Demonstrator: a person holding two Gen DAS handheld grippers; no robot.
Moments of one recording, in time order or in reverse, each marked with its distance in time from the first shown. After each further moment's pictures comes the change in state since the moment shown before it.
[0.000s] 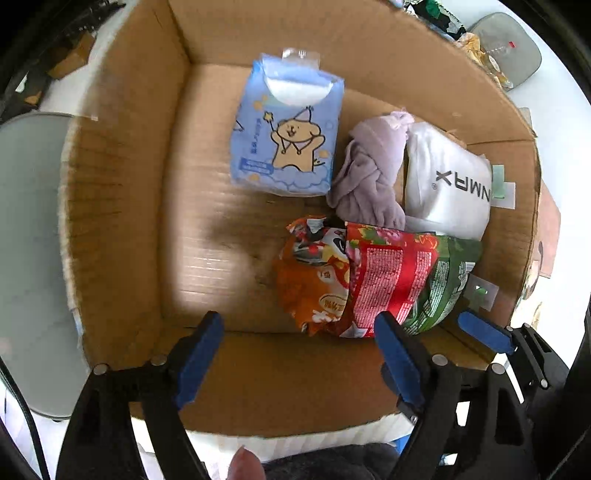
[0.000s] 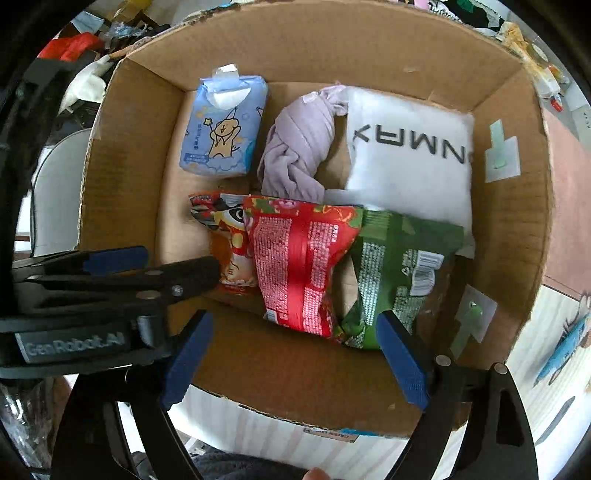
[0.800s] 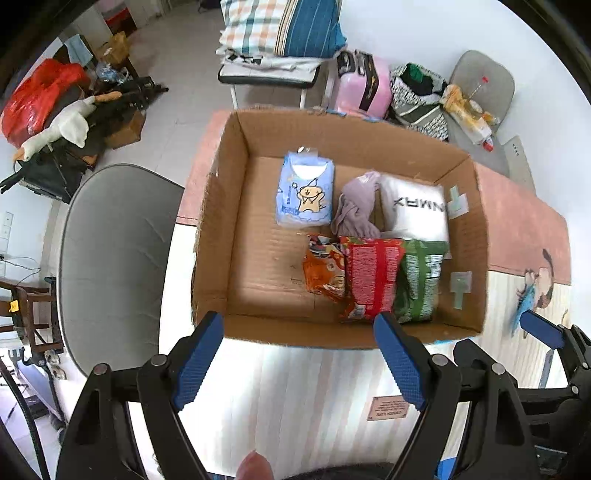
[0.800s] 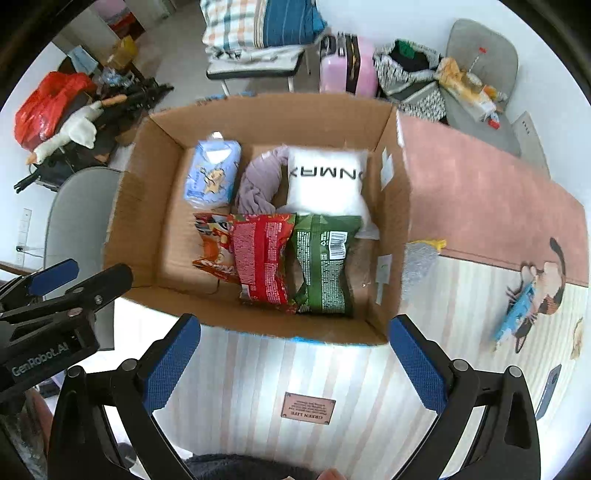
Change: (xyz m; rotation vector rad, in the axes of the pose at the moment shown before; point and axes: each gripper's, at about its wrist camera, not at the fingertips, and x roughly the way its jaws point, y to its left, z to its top) left arm -0.091 -0.019 -0.103 0.028 -0.389 0.157; right arm -0.129 -0.012 -0.110 0.048 -0.295 -0.121
